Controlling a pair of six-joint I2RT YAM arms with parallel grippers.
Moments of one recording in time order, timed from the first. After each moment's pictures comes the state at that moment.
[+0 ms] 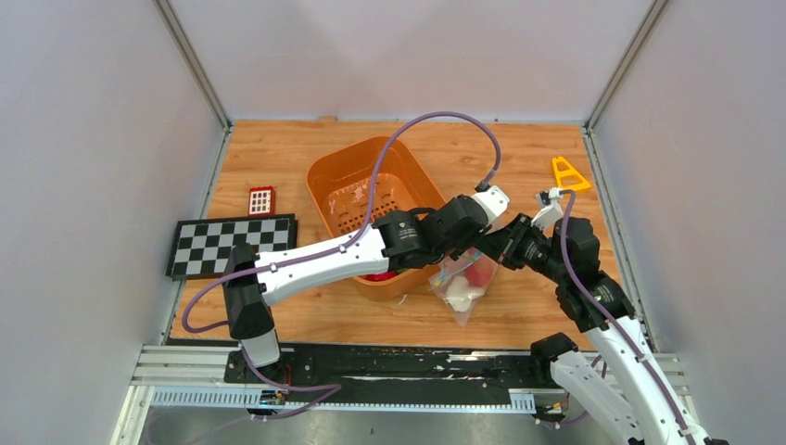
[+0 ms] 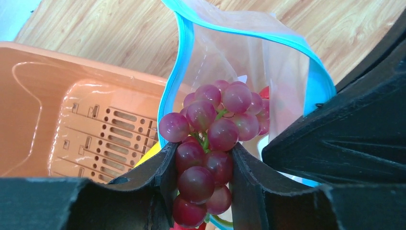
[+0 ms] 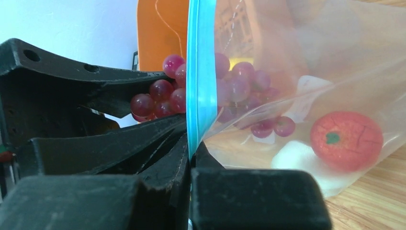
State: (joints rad) left arm -1.22 1.75 1.69 -0.62 -0.45 -0.08; right arm 0.36 0.62 0.73 -0.46 -0.34 0.83
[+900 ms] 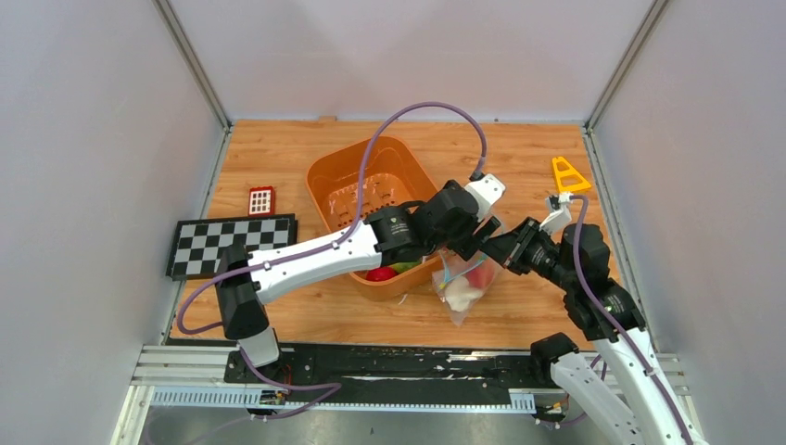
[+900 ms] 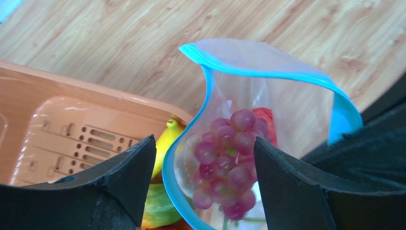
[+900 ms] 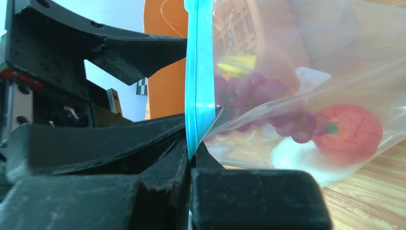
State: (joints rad) left arm -1.19 1.73 1.67 -0.54 -0.37 -0.12; right arm 0.36 0.57 0.76 -0.52 -0.33 0.87
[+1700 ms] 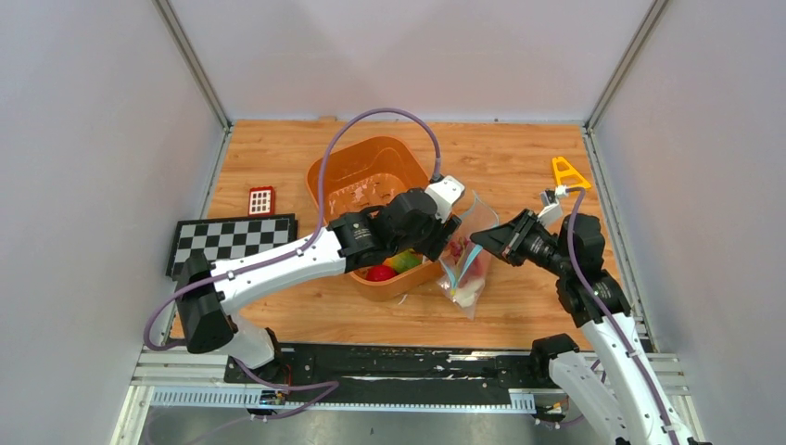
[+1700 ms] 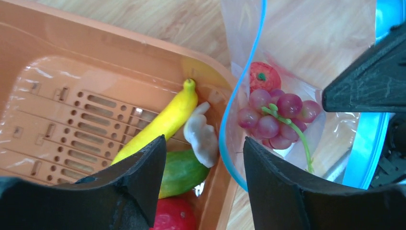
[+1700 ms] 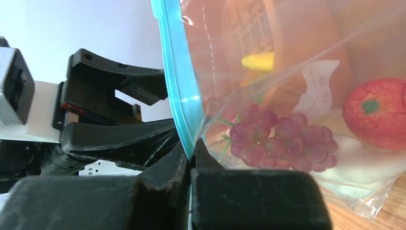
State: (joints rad) left arm -1.10 1.50 1.36 -0.43 -0.27 -0.17; right arm 0.23 0.65 0.68 -0.34 -0.55 1.00
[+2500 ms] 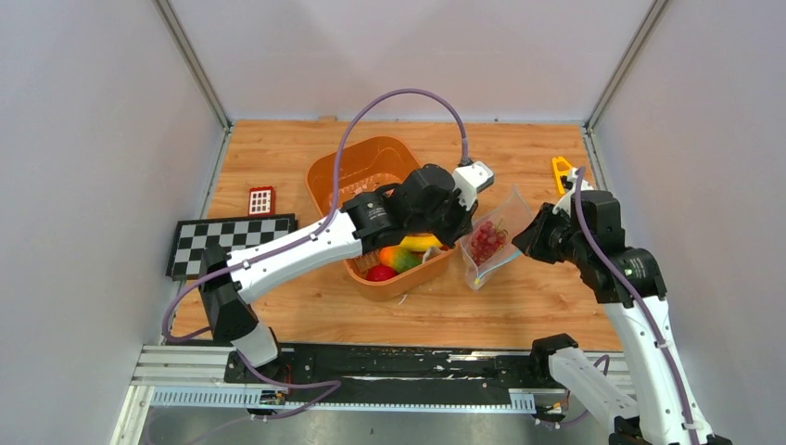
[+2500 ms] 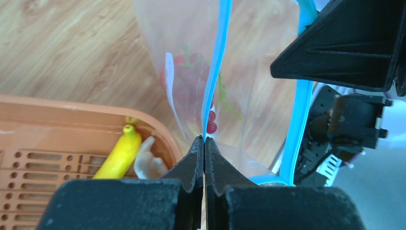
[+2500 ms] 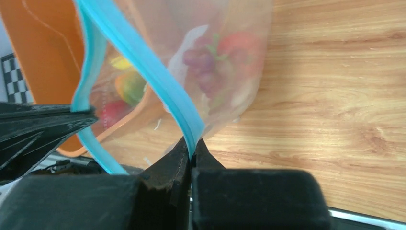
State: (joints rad) left arm -1.09 1.62 1.60 -0.49 0.00 -0.18; right arm 0.23 0.82 1.14 -1.02 -0.11 0.49
